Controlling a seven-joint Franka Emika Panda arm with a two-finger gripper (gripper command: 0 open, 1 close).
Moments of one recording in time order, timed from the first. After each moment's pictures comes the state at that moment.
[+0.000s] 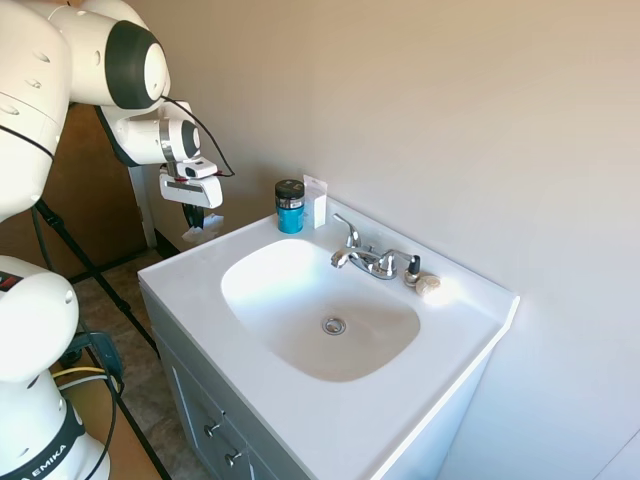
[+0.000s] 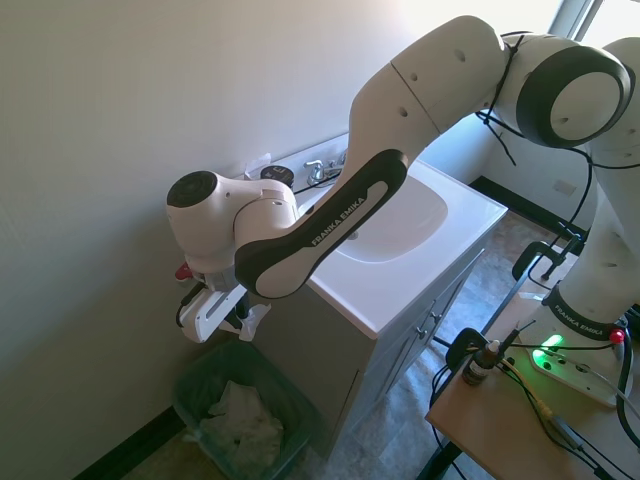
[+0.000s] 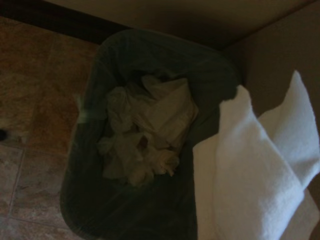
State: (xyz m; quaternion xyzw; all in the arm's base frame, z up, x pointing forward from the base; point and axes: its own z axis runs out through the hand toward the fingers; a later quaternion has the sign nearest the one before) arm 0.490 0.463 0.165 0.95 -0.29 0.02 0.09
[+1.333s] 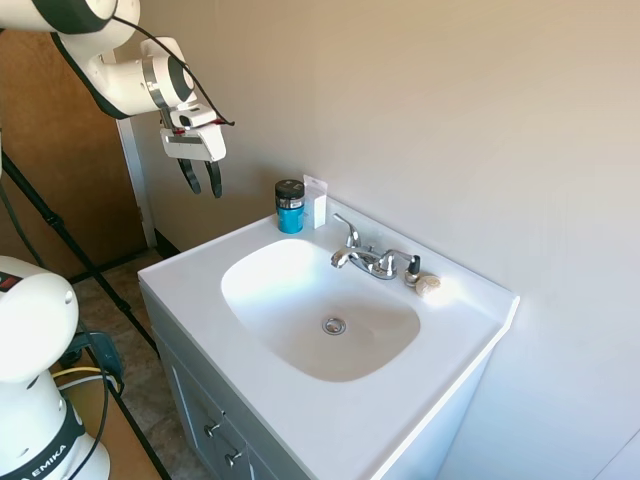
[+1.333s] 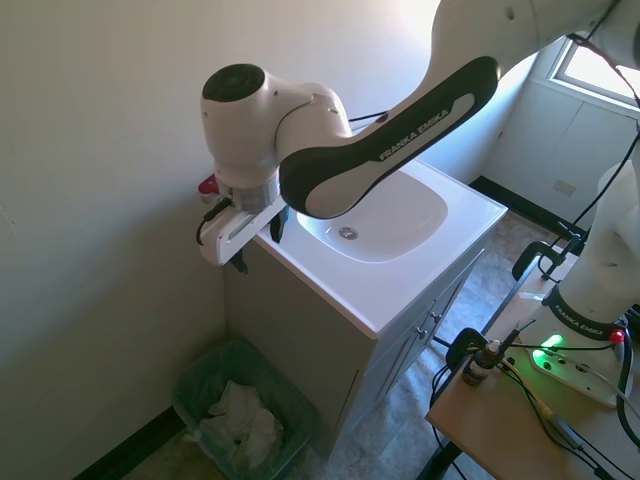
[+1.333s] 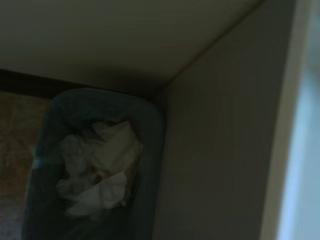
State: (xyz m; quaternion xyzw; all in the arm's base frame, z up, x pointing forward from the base) arm 0.474 0.396 0.317 0.93 -0.35 0.10 0.08
